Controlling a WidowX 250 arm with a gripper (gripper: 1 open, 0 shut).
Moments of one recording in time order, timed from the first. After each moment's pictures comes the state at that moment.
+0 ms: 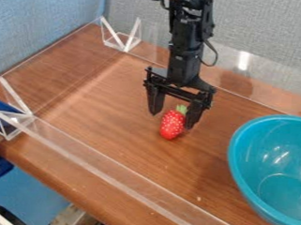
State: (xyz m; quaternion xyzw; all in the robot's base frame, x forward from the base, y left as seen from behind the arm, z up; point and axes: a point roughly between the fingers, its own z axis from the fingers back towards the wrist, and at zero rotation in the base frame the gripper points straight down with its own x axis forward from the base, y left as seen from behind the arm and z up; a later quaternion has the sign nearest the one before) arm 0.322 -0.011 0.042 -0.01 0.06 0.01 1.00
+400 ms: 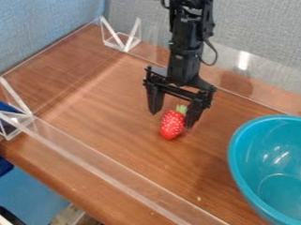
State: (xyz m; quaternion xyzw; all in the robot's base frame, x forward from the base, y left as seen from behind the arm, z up) arm 0.321 -0.010 0.043 -0.01 0.06 0.01 1.00
